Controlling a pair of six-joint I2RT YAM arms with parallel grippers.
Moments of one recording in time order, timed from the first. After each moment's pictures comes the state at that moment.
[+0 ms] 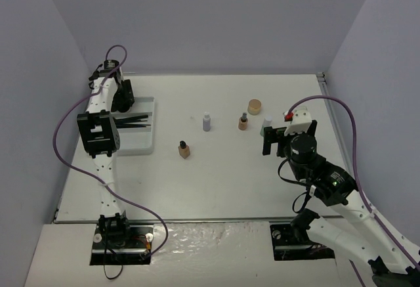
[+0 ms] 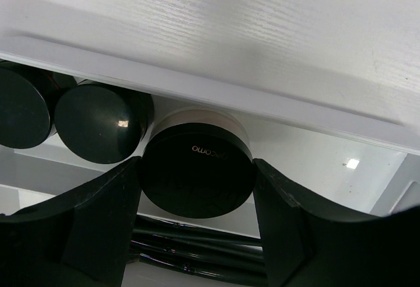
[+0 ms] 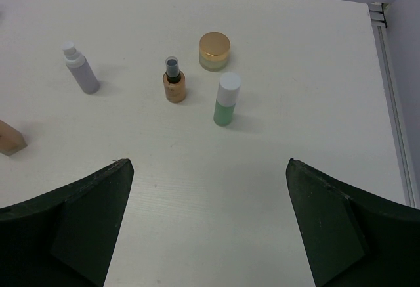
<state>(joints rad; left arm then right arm) 0.12 2.46 2.31 -0.96 -0.05 -0.14 0.69 0.72 0.85 -0.50 0.54 0.15</state>
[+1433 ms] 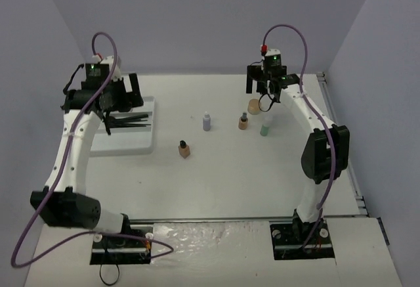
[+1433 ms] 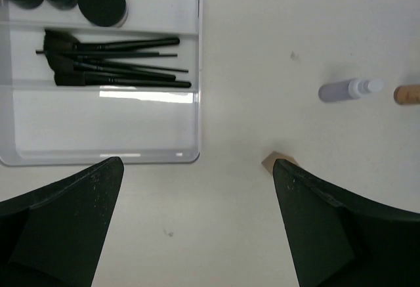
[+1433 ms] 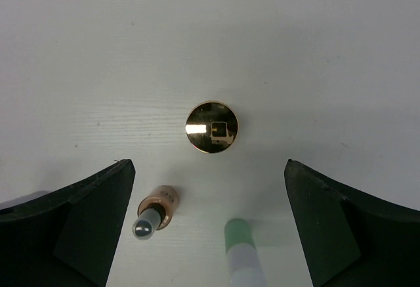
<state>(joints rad) -0.06 1.41 1.61 -0.93 0.07 -0.21 0.25 1.89 1.67 -0.50 0.16 0.17</state>
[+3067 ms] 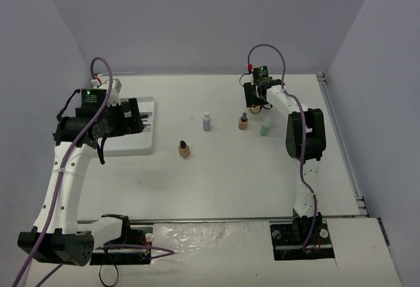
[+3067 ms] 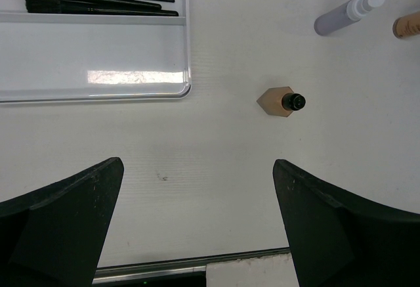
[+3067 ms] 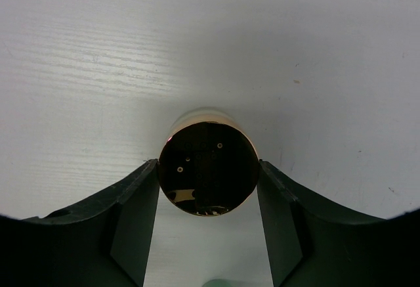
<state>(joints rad) -0.09 1.14 1.39 -1.04 0.10 -0.22 0.23 2.24 1.81 -0.50 0.12 0.03</state>
